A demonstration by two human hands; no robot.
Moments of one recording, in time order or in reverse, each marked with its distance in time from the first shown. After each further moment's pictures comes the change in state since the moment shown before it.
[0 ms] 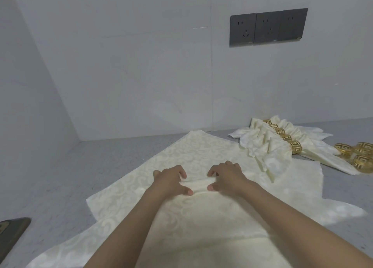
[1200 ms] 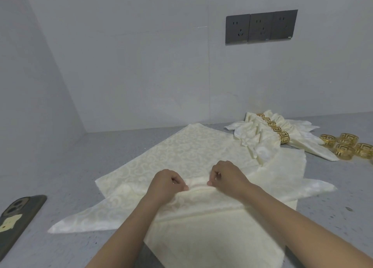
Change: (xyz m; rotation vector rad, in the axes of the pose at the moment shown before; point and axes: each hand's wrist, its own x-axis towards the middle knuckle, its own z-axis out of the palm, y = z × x) left_hand -0.065 -0.007 0.022 -0.273 0.113 0.037; right_hand -0.067 -0.002 0.010 0.240 0.145 -0.084
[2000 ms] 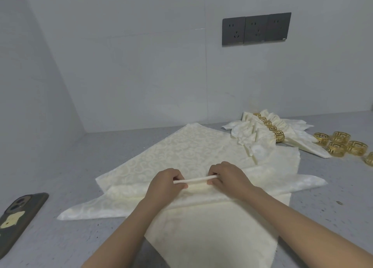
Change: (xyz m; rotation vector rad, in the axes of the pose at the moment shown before) left_hand -0.017 0.009 0.004 0.115 0.088 0.093; right_hand -0.018 -0.002 -0.007 -0.117 0.089 -0.187
